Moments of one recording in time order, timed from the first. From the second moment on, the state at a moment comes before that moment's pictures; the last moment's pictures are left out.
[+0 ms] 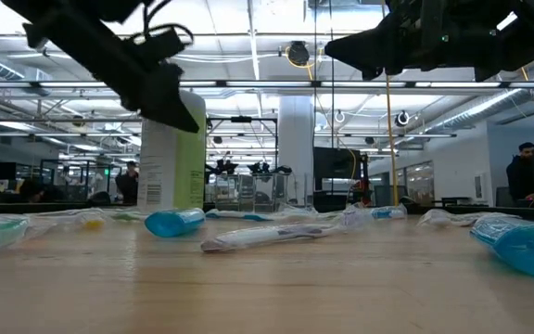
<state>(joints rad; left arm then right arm) -0.10 1.29 0.62 0.02 -0.71 -0.26 -0.05 1.19 0.42 0.79 -0.10 -0.18</state>
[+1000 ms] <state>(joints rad) 0.10 1.43 0.62 0.01 -1.16 -0.53 -0.05 1.19 0.42 0.79 -0.10 -0.18</state>
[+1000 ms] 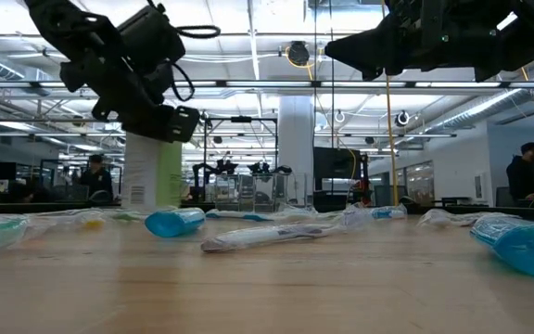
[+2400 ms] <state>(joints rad) 0.10 1.43 0.61 -0.23 -0.03 0.14 -0.05 1.19 0.42 0.79 -0.10 -0.16</state>
